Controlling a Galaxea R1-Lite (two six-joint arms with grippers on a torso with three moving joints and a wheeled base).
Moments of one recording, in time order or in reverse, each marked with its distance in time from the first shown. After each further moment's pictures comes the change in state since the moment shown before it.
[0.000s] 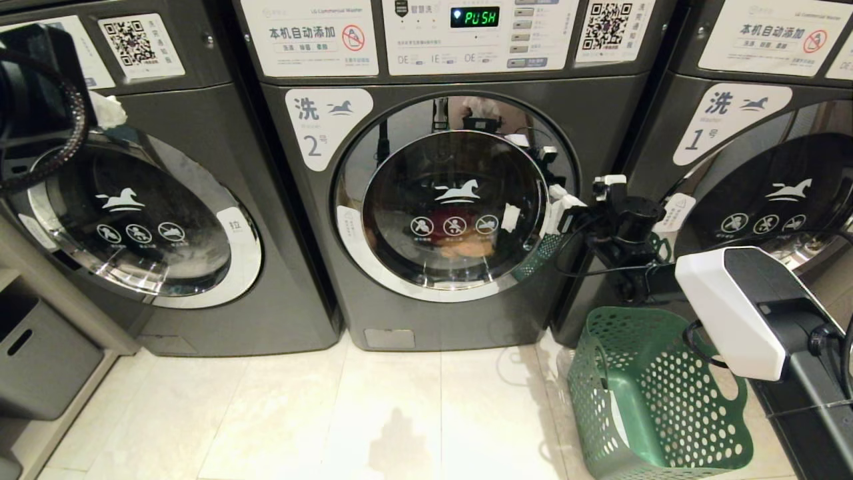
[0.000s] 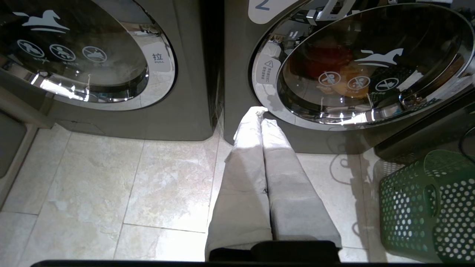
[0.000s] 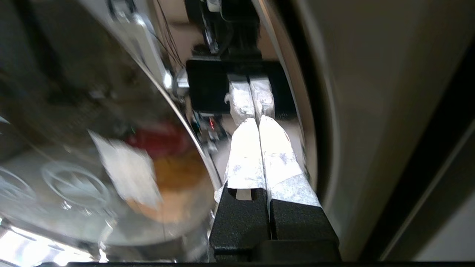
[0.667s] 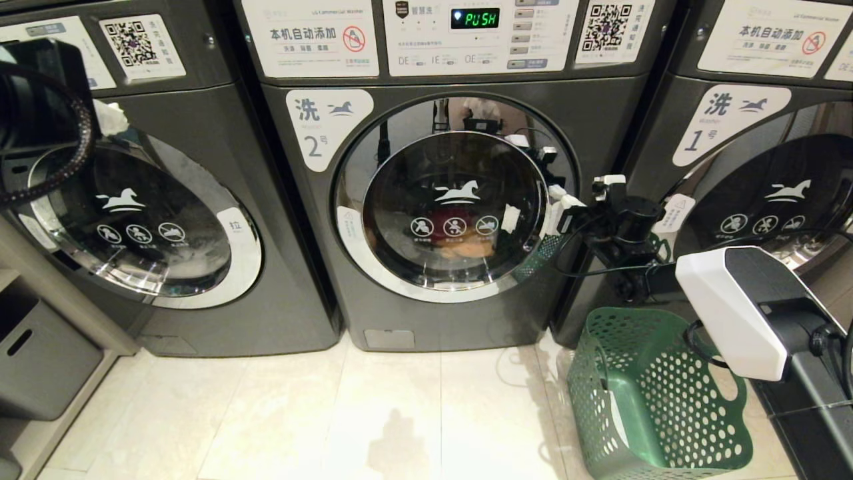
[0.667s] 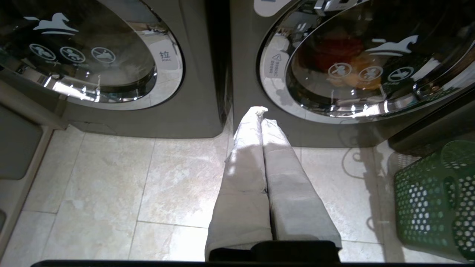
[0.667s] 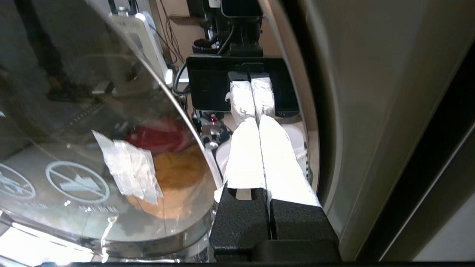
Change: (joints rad) left arm -0.004 0.000 0.013 0.009 0.012 0.038; right arm 0.000 0.006 0.005 0.010 0.001 0.000
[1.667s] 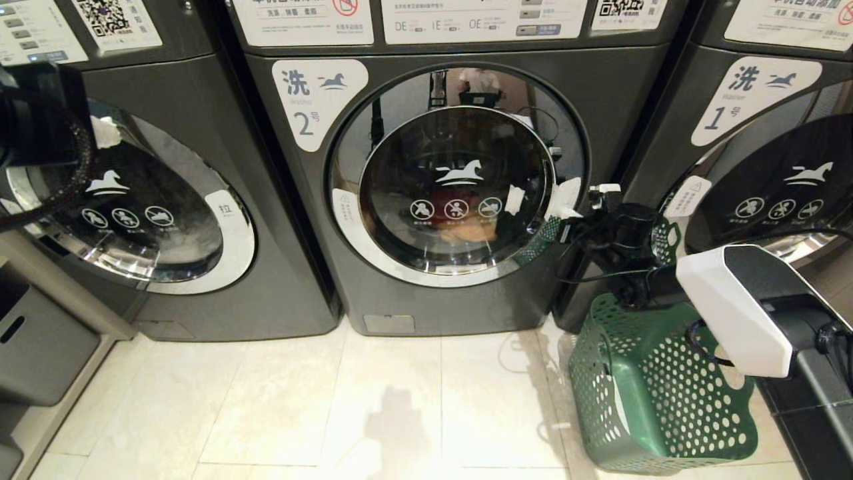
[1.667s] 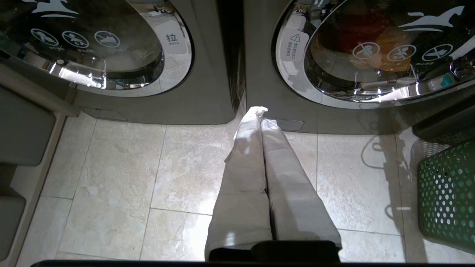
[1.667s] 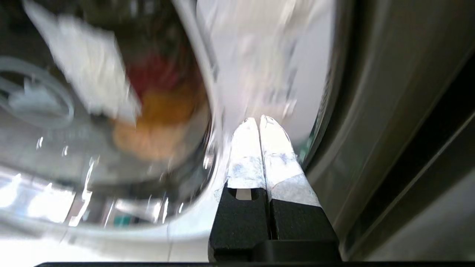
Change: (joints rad) left arm -0.001 -0.015 0.042 -0.013 0.030 0.025; right arm -0.004 -0.043 0.105 0.040 0.001 0.000
